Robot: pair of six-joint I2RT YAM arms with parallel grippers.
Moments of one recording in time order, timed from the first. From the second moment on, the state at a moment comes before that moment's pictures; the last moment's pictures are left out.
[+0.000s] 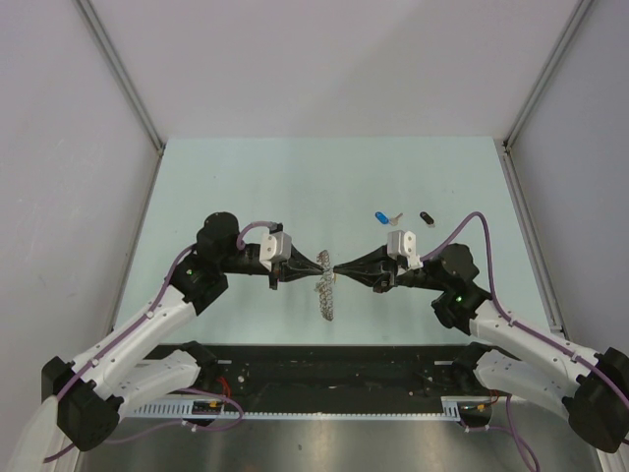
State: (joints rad) left arm -0.62 0.93 0.76 -0.01 0.96 0.26; right arm 0.75 0.91 0.52 0.66 -0.74 0.01
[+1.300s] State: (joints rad) left arm -0.62 0.93 0.76 0.00 0.95 0.26; right arm 0.75 0.97 0.52 0.72 -0.74 0.04
